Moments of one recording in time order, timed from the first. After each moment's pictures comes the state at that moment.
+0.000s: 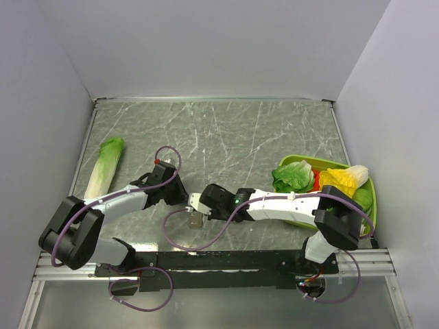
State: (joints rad) left arm -0.52 1.36 0.58 -0.14 0.12 -0.84; right arm 1.15 1.58 0.99 -0.53 0.24 -0.38
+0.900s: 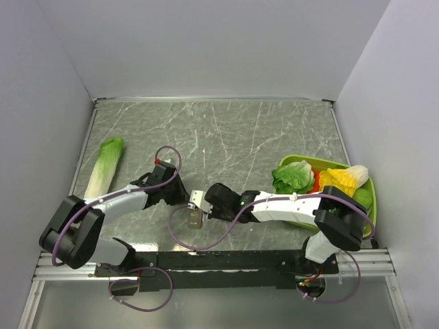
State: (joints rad) left arm -0.52 1.37 0.58 -0.13 0.11 -0.84; right arm 1.11 1.55 0.85 -0.29 0.16 -0.34
